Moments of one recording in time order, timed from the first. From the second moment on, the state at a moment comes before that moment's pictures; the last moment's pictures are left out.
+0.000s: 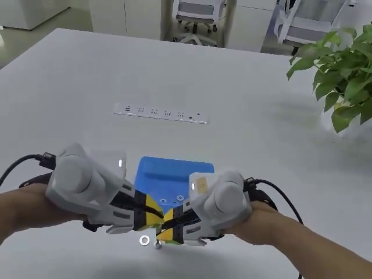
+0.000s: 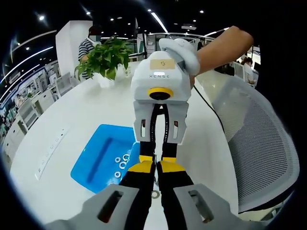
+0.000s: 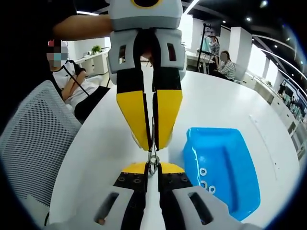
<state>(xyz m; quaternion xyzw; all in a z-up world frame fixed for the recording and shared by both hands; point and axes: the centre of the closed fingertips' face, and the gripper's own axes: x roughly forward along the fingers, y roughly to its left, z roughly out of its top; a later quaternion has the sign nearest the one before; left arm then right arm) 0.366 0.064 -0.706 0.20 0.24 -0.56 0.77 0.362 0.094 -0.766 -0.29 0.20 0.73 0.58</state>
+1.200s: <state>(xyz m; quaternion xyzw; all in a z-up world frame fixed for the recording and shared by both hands) 0.355 0.103 -0.687 0.08 0.25 -0.47 0.84 0.374 0.083 -0.714 -0.29 0.18 0.73 0.60</state>
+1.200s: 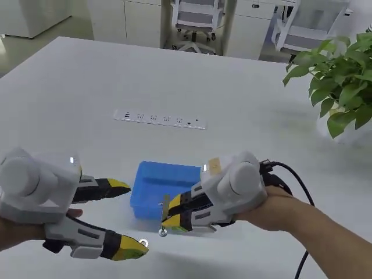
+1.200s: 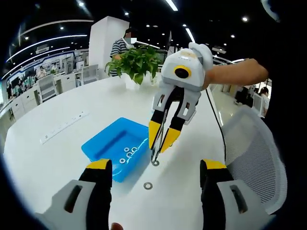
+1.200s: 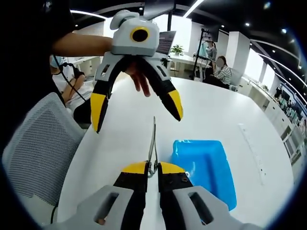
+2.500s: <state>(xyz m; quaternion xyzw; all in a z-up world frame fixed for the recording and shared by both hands) 0.370 0.111 -0.683 0.05 0.24 -0.45 0.86 0.441 0.093 -0.713 -0.30 0.16 0.71 0.61</state>
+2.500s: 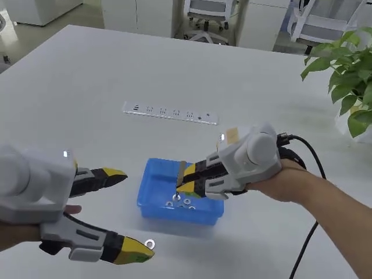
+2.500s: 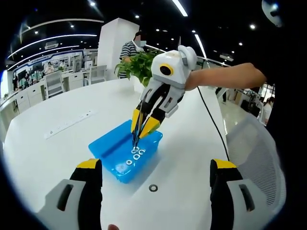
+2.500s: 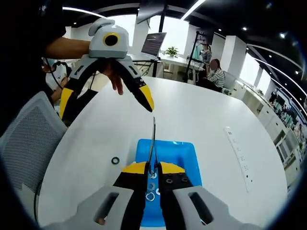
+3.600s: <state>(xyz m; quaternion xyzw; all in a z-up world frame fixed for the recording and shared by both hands) 0.429 0.103 -0.690 0.11 0.23 -0.46 0.85 0.467 0.094 -0.759 -0.31 0.17 0.71 0.61</state>
